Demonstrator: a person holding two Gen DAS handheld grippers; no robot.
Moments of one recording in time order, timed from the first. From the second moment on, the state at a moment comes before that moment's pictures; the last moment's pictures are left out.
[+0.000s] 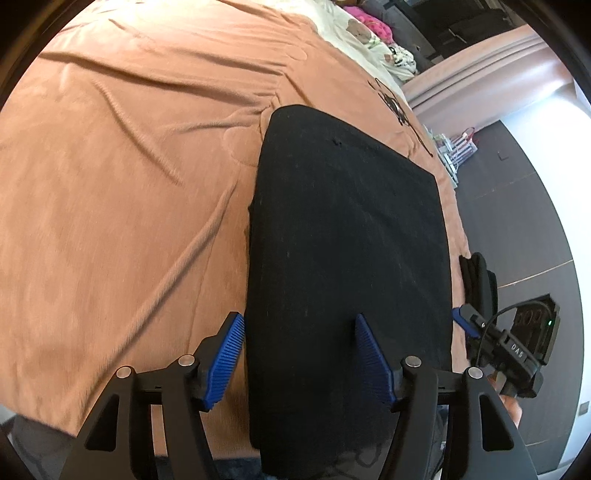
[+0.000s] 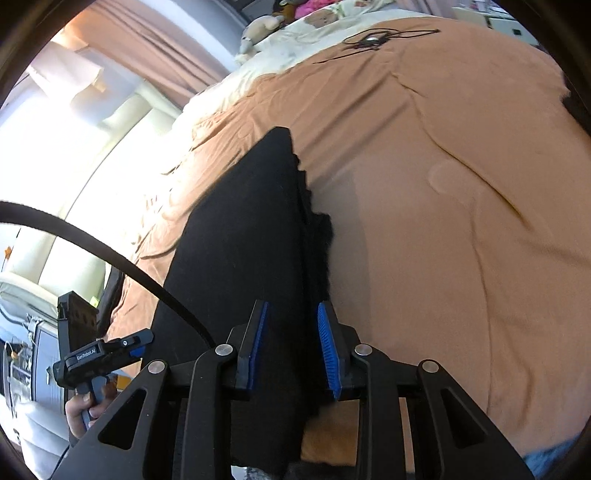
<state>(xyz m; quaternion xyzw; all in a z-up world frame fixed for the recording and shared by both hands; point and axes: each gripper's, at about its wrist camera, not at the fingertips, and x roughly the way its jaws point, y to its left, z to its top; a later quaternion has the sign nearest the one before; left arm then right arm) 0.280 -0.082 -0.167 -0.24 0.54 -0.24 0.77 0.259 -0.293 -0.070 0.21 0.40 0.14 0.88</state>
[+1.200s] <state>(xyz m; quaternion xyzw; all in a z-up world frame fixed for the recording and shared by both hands) 0.388 -0.101 -0.169 -0.23 0.54 -0.24 0.78 0.435 -0.284 -0.104 0.19 0.44 0.15 0.86</state>
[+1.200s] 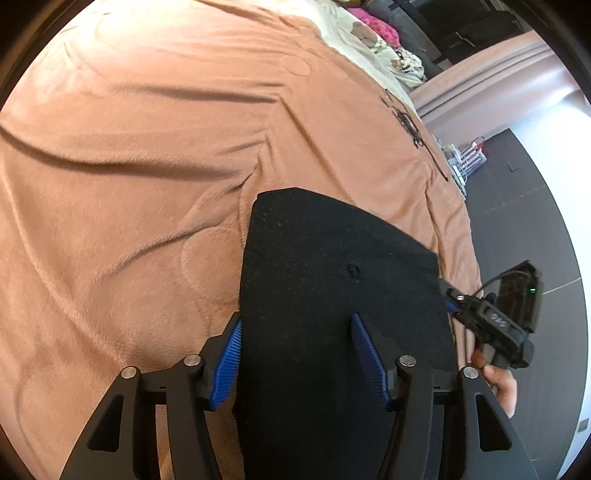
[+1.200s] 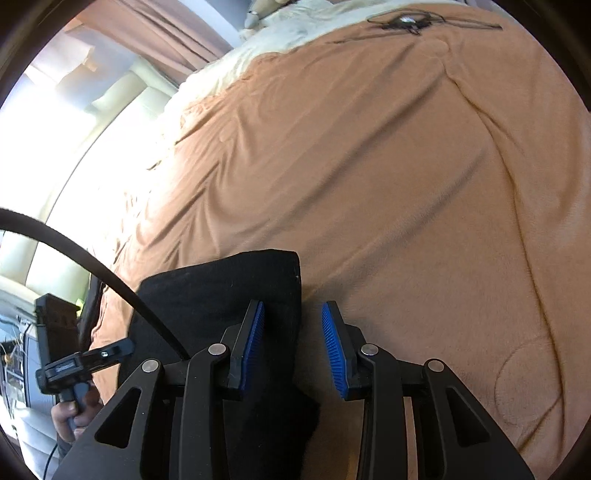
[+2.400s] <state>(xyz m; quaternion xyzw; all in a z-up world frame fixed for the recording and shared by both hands) 0.341 -0.090 -0.192 -0.28 0.55 -0.22 0.75 0.412 -0.304 -0.135 0.30 0.49 0.26 0.78</state>
